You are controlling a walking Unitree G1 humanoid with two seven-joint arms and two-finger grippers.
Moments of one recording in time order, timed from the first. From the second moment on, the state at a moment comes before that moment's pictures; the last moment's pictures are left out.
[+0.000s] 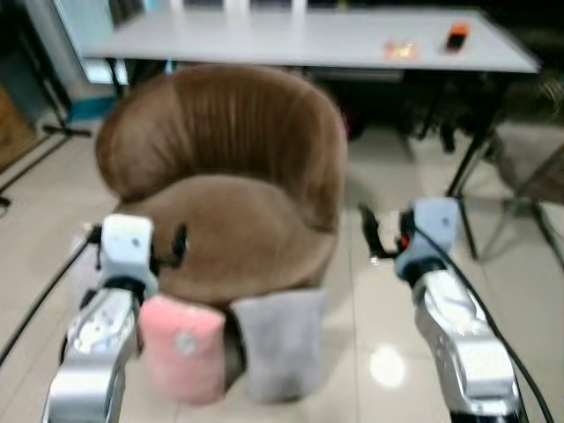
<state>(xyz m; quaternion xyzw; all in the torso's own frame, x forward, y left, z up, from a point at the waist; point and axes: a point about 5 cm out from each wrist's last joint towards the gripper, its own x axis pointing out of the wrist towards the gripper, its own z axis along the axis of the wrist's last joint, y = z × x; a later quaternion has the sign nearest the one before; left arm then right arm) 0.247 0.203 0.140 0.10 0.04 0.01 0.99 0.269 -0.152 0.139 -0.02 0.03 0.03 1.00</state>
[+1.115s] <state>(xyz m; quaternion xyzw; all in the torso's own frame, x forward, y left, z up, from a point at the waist) 0.244 0.186 0.135 0.08 0.04 -0.04 1.00 0.267 -0.172 0.136 -0.05 0.03 -0.03 1.00</state>
